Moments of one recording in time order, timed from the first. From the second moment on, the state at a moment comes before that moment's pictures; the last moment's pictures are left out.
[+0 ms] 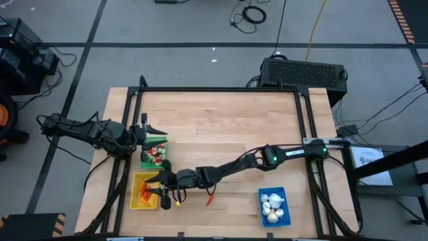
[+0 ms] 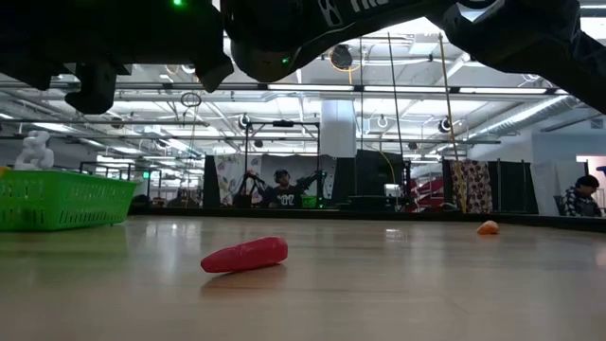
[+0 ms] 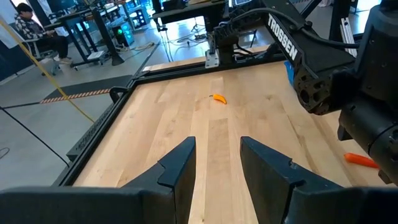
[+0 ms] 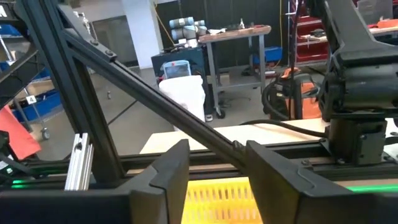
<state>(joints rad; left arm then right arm) -0.22 0.44 0.49 -0.29 -0.30 0.14 0.25 2.76 2.34 0.44 0.14 0.20</state>
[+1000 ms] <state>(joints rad) -0.22 0.48 0.49 -0.29 -0.28 0.11 0.31 2.23 2.34 -1.36 0.17 0.60</state>
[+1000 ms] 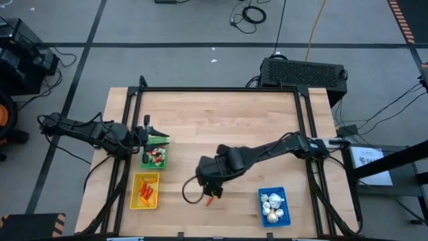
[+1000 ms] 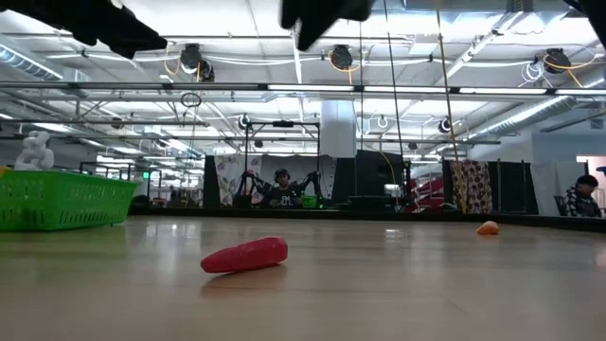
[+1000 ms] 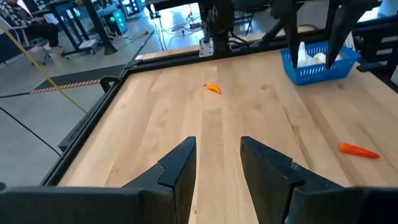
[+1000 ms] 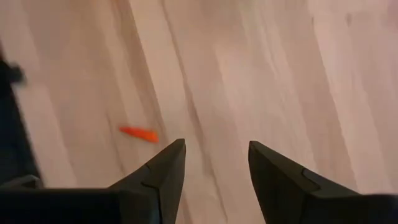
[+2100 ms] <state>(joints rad) -0.22 0.66 0.49 -0.11 -0.16 0.06 0.43 2.23 2.34 -1.57 0.42 0.58</state>
